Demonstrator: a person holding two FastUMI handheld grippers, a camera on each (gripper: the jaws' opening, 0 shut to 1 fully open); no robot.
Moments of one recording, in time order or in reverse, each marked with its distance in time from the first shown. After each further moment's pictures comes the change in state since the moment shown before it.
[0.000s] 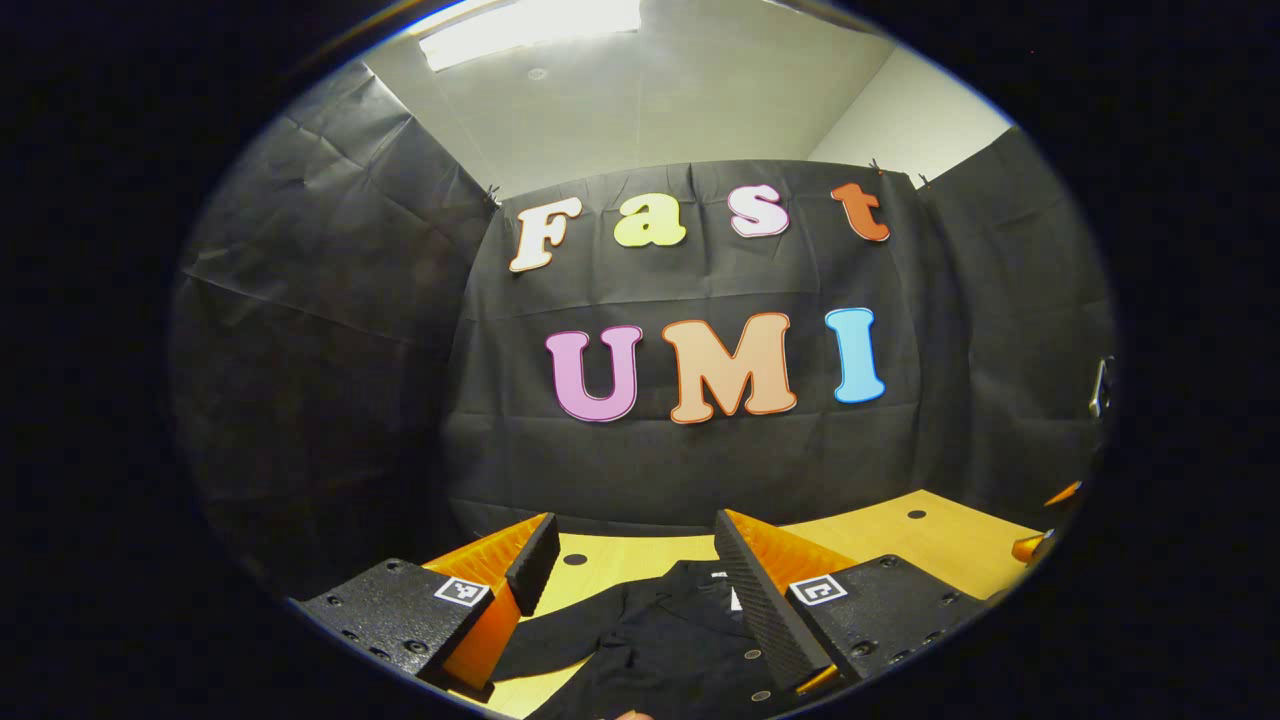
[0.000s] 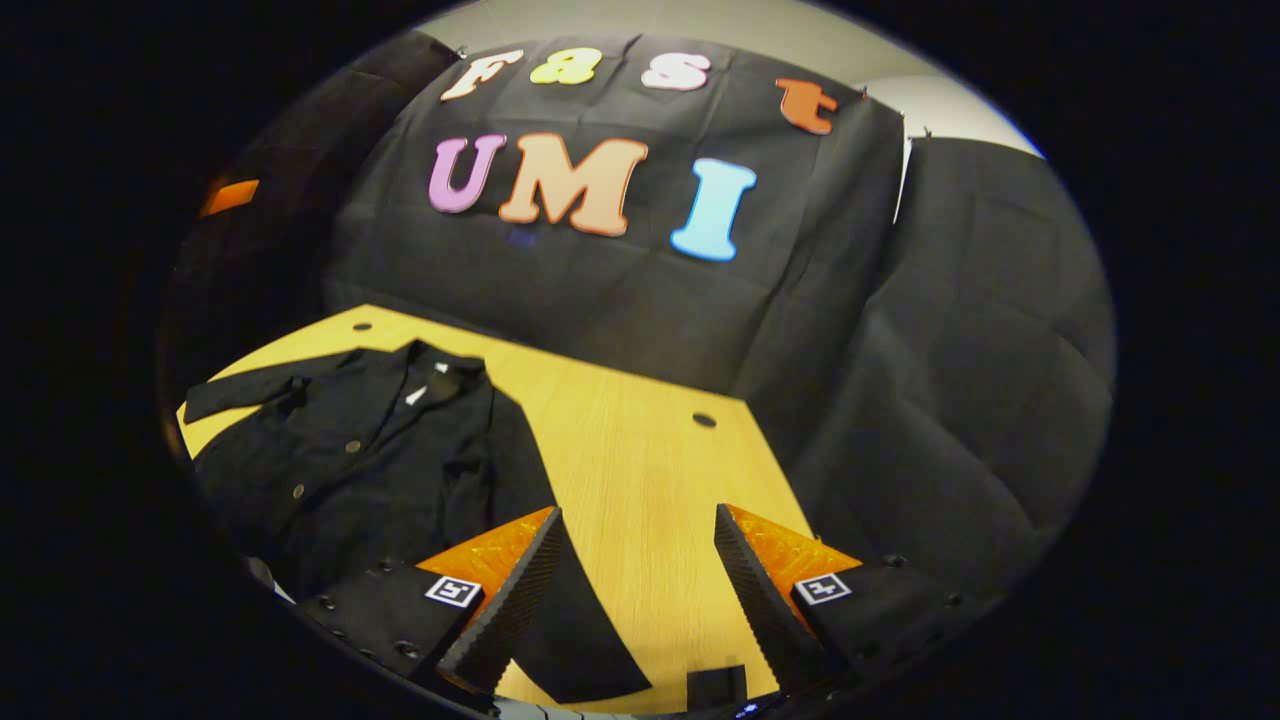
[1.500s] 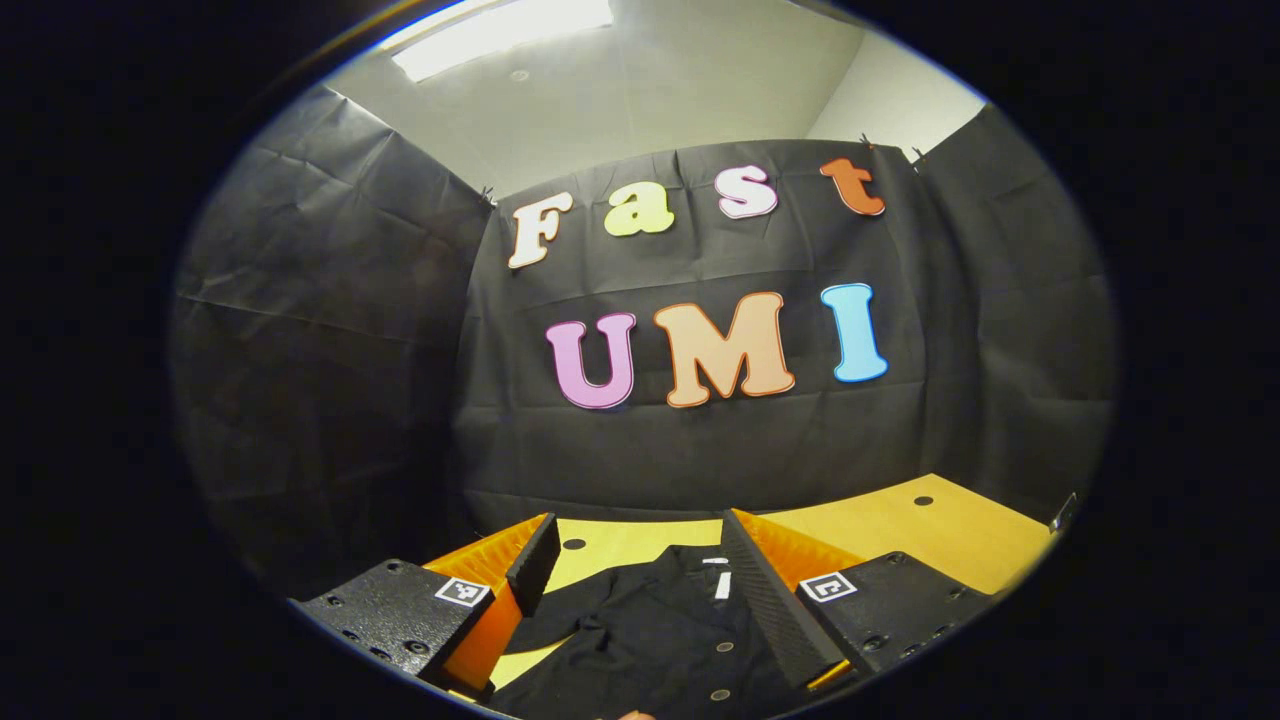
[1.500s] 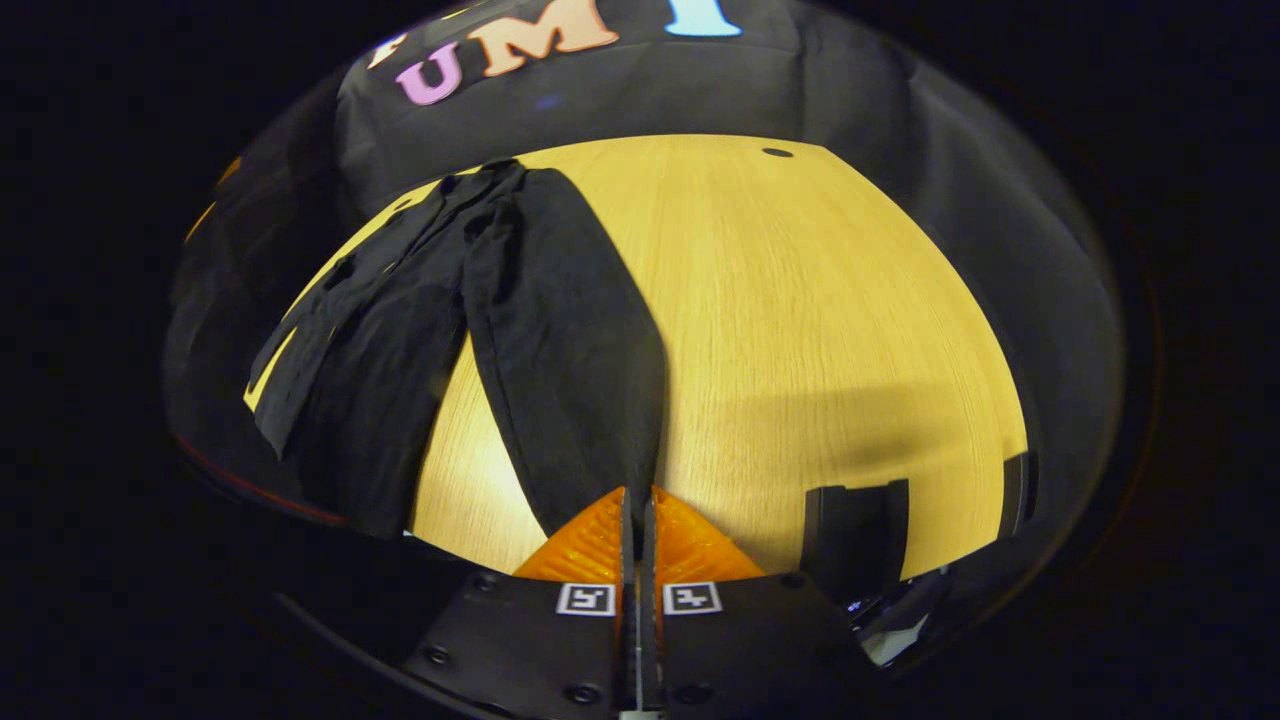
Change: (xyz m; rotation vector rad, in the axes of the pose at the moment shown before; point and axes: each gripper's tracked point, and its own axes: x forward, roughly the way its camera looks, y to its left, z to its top) left arm -0.013 -0.047 -0.015 0.045 0.044 0.065; right arm 0.016 0.040 -0.173 0.227 0.513 0.293
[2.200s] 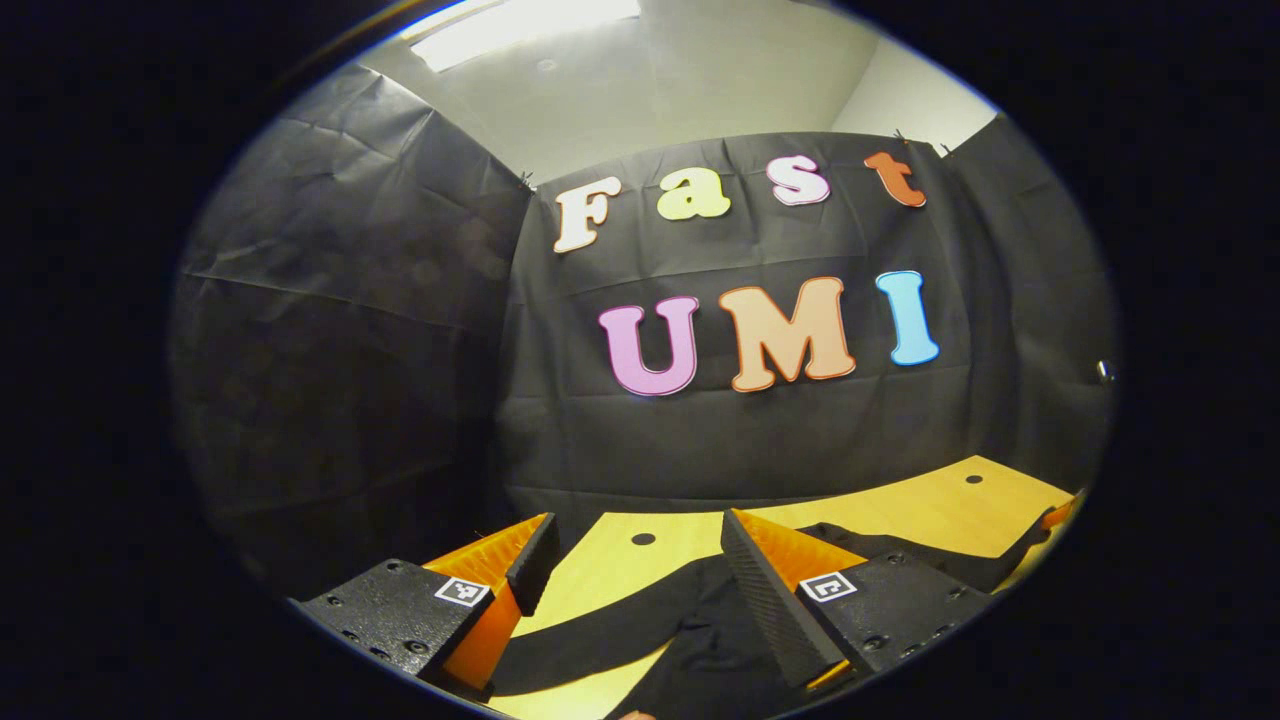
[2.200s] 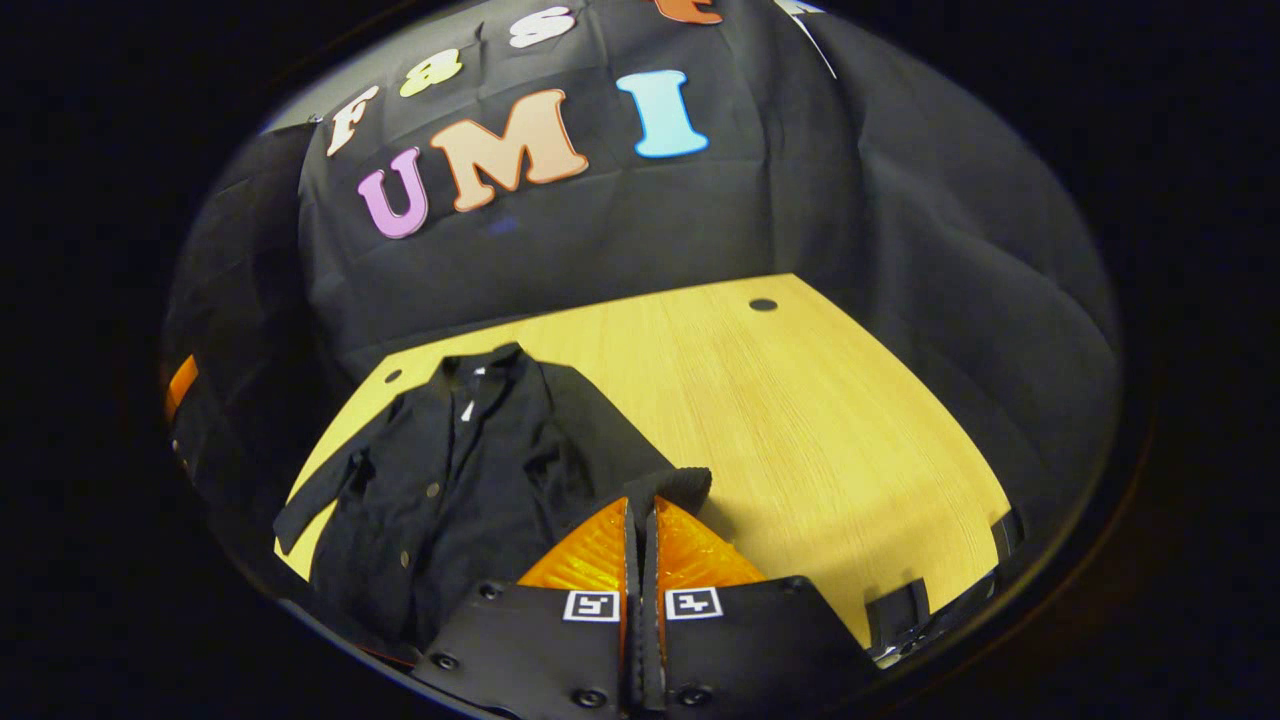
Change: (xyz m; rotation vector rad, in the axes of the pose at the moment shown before) left arm 0.019 0.144 -0.028 0.010 0.026 0.063; right arm -0.059 0.103 0.175 0.127 -0.429 -0.015
